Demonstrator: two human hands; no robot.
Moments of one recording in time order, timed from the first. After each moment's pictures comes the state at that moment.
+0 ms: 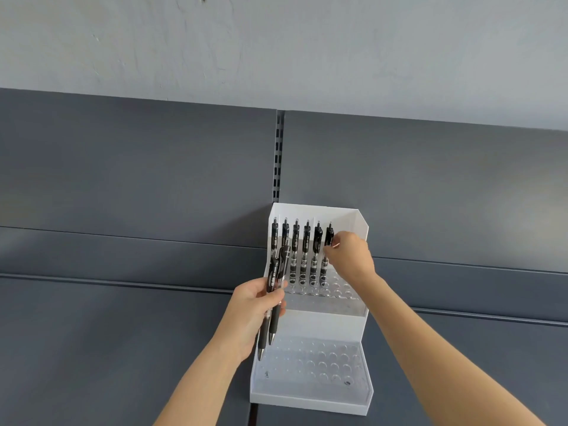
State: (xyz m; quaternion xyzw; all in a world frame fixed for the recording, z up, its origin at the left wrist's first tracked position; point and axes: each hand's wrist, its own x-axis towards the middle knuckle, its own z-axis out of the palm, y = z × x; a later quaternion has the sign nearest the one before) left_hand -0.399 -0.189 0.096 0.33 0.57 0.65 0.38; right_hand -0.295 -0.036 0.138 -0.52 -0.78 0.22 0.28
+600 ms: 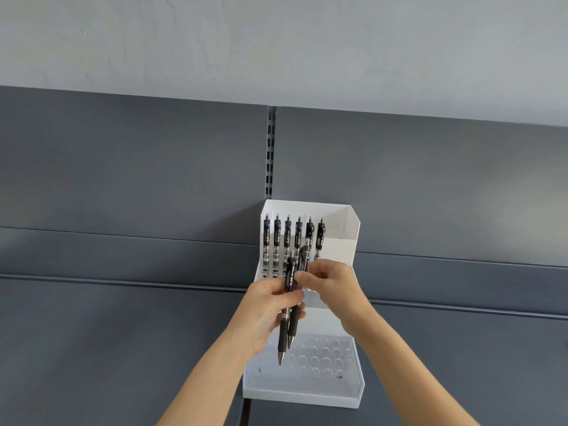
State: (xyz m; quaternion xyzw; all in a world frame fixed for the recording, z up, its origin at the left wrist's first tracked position) left_hand -0.376 -0.179 0.102 0.33 0.51 0.64 0.47; right_hand -0.271 -0.104 0.123 -0.35 -0.73 0.48 0.33
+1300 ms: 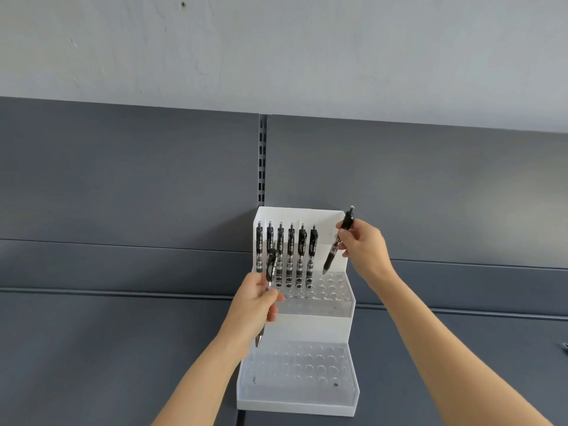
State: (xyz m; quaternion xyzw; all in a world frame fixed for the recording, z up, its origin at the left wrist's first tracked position) left_hand -0.390 -0.168 0.093 0.40 0.64 0.58 0.31; right_hand -0.252 -0.034 0.156 -0.40 -0.72 0.35 0.45
